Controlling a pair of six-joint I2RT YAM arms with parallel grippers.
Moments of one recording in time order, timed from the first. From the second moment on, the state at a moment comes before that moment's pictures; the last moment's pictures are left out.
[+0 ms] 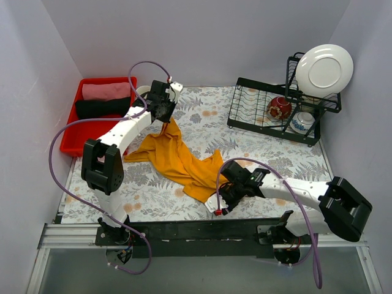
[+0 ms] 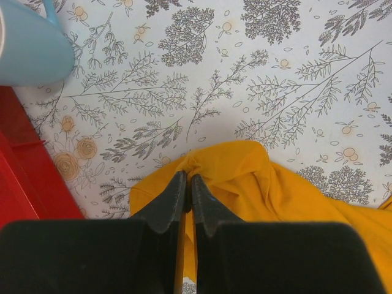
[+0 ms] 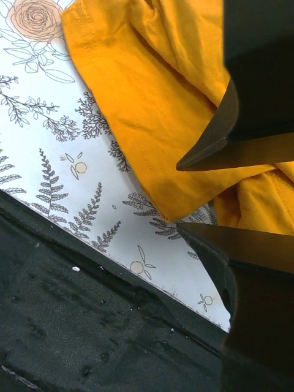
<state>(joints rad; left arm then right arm) -0.39 1.83 1.58 -0.55 -0.07 0.16 0.96 1.28 0.61 -0.46 -0.57 -1.22</state>
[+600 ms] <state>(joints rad) -0.39 1.83 1.58 -0.55 -0.07 0.17 0.98 1.35 0.61 -0.42 -0.56 -1.19</state>
